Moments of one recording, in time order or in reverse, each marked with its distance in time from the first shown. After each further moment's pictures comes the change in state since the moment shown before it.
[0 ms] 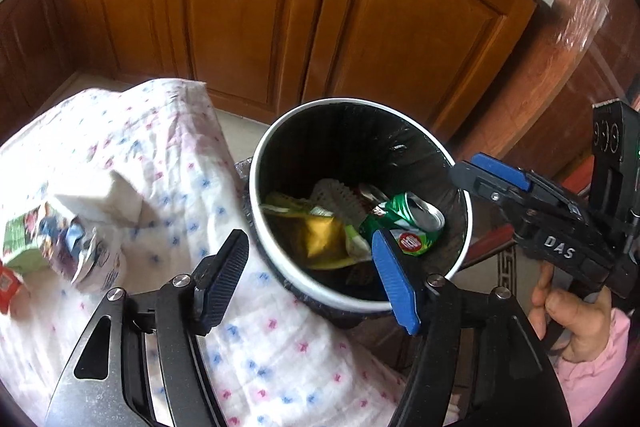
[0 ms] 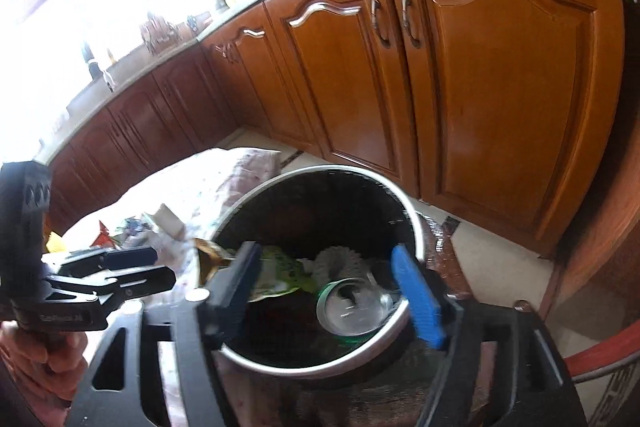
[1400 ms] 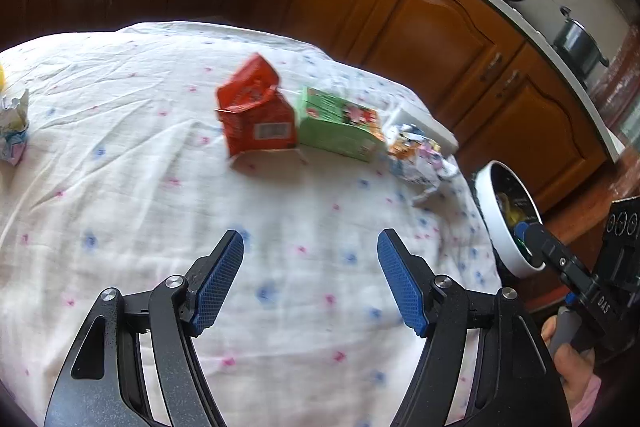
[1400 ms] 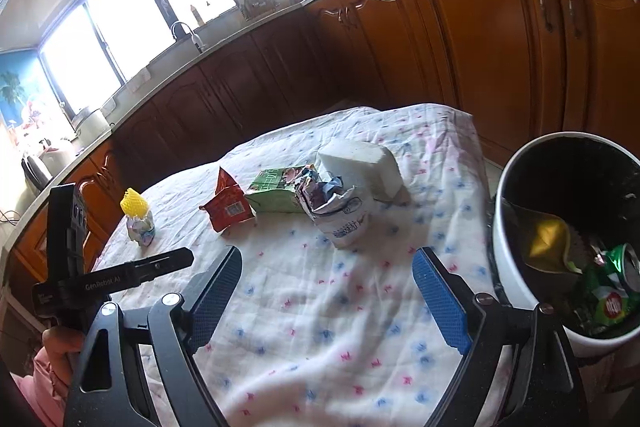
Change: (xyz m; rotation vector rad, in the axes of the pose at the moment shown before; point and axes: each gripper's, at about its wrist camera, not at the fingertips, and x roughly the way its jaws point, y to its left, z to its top) left arm -0.119 0.221 -0.144 -0.489 -0.165 0.156; right arm 0.056 0.194 -0.044 -0.115 0.078 0.277
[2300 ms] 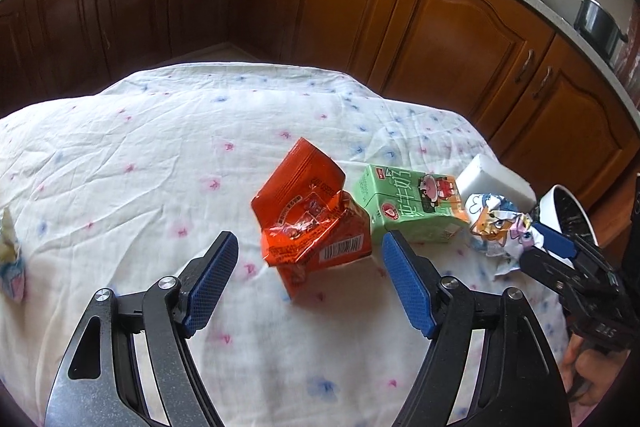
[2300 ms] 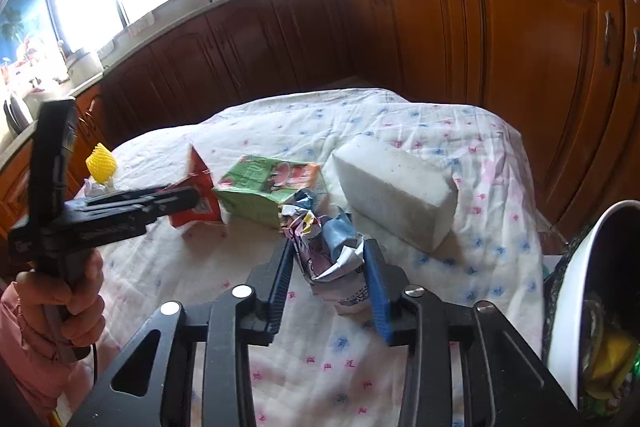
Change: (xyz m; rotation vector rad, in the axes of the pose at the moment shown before) left arm 0.061 0.025 0.073 0.147 -0.048 0.097; right arm 0.092 0.019 0.025 -0.172 0.101 -0.039
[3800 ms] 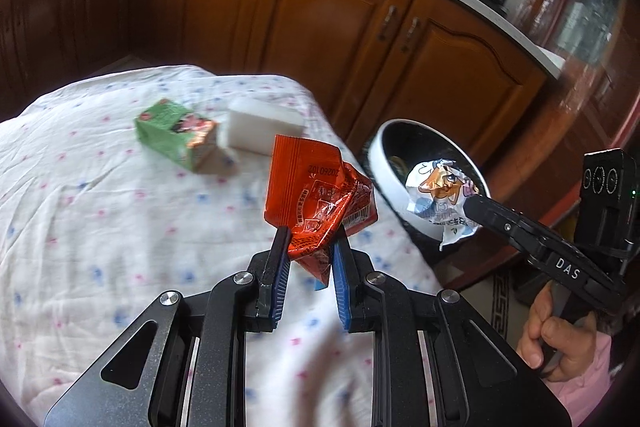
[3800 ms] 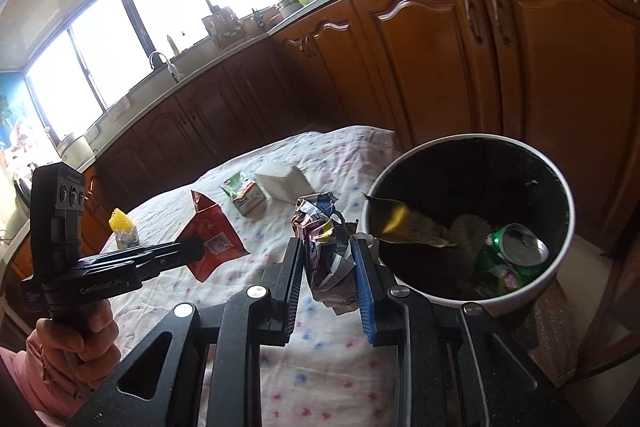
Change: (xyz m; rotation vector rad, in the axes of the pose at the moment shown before) left arm -0.069 -0.158 -0.058 0.159 0.029 -0.277; right arm -0.174 -0.081 -0.074 0.235 -0.184 -0.053
